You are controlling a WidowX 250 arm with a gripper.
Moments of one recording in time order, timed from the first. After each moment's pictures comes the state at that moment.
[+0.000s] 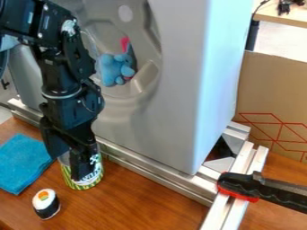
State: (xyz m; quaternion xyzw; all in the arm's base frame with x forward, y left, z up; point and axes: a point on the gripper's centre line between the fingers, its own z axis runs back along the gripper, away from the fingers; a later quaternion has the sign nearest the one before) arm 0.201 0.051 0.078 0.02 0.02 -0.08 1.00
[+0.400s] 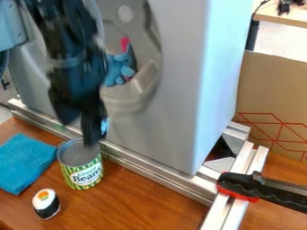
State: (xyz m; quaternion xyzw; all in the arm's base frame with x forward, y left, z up) arm 0.234 0.059 0.117 0.04 -0.07 -0.07 0.99
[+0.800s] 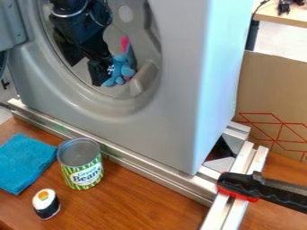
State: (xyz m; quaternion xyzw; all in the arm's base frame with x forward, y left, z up) arm 0.287 0.091 0.159 0.13 -0.19 -0.07 0.97
